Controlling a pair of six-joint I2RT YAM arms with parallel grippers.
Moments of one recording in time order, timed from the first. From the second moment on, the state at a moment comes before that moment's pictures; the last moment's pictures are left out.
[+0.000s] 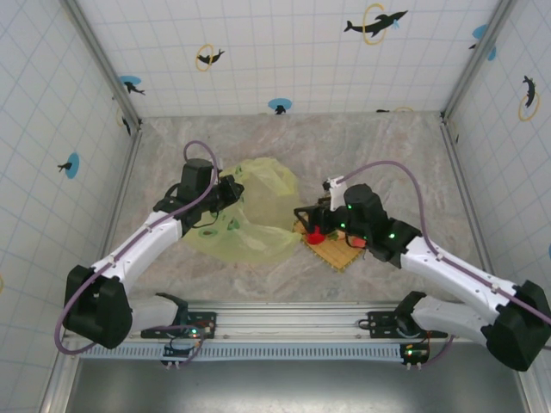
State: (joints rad) left arm -0.40 1.25 0.84 -0.26 0.27 -0.75; right arm 0.77 1.04 0.72 -0.16 -0.08 0.39
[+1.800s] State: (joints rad) left arm -0.40 1.25 0.84 -0.27 0.25 -0.73; right arm 0.69 1.15 0.46 -0.40 0.32 0.51
